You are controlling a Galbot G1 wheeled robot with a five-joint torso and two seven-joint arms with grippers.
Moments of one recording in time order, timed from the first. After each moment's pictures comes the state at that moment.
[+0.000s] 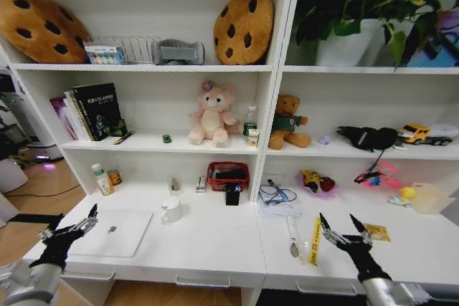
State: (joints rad) left arm 1.90 -1.04 -1.07 -2.19 -0.83 -0.01 -0.21; right arm -1.95 0.81 0.82 2.04 0.81 0.48 0.00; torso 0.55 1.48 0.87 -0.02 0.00
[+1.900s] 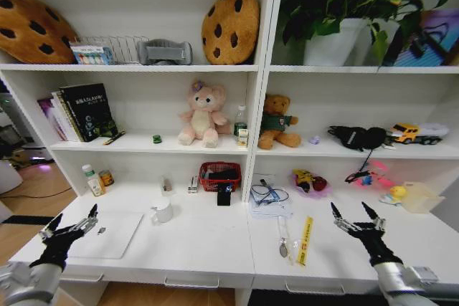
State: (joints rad) left arm 1.90 -1.04 -1.07 -2.19 -0.83 -0.01 -0.21; right arm -1.93 0.85 0.89 1.97 0.66 0.44 0.14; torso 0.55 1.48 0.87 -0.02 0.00
